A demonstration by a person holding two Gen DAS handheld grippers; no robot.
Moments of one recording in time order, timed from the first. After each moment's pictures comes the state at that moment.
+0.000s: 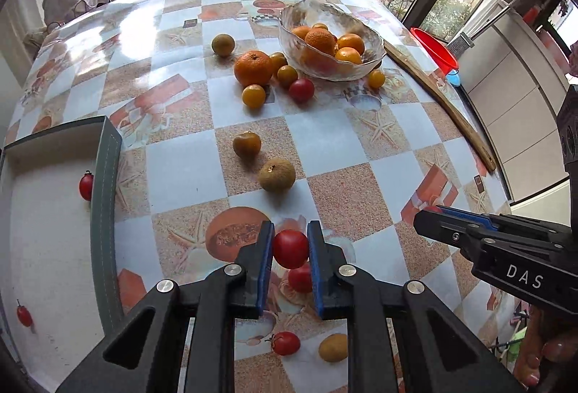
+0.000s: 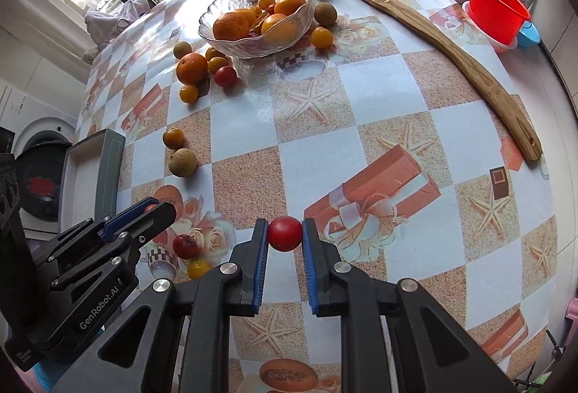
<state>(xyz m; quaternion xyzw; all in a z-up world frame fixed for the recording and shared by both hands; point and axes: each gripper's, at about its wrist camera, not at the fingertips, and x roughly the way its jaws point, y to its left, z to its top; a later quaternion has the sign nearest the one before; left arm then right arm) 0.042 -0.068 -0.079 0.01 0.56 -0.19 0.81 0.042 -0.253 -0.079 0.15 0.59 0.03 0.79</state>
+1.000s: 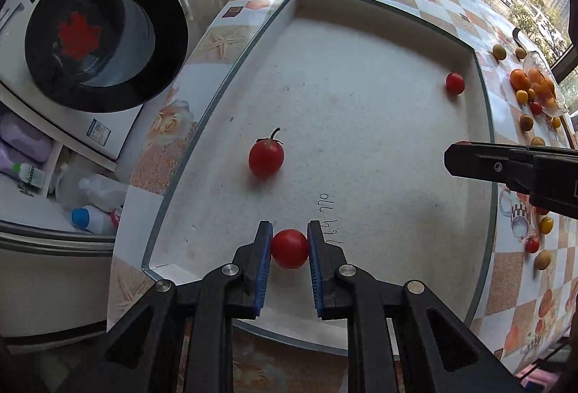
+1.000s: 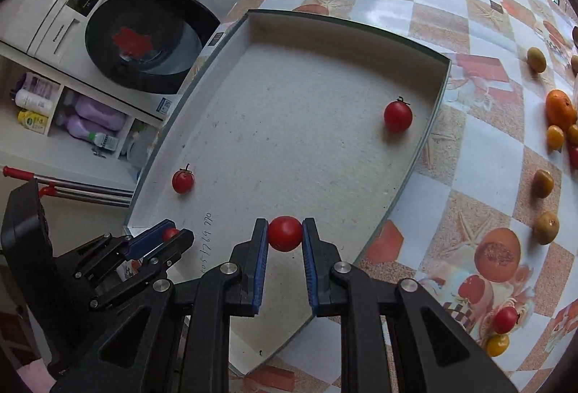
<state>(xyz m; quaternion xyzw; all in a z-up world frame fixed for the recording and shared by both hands) -0.030 0.189 -0.111 -0.05 0.59 0.07 0.80 0.064 0.042 -0.101 -0.02 0.62 0.29 0.73</state>
